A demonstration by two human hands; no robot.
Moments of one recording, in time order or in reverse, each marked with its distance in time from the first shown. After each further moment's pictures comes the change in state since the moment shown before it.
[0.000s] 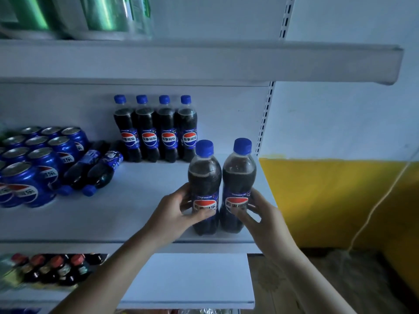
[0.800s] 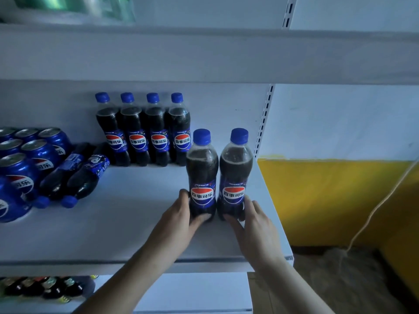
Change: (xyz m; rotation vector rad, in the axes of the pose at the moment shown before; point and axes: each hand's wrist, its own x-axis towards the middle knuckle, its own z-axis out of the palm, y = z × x) left_hand 0.034 -0.028 0.024 0.518 0.128 -0.013; right_hand 0.036 0.041 0.023 -0.649 0.138 0.054
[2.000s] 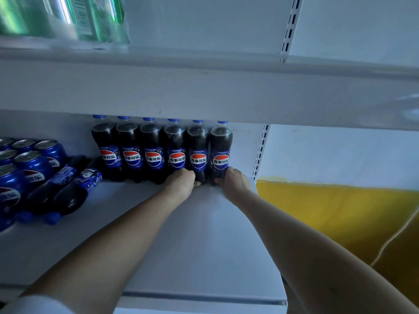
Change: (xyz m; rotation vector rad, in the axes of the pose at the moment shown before) left_hand 0.200 -0.024 0.024 0.509 -0.205 -0.248; right_hand 0.216 0.015 0.039 -0.070 -0.211 0.072
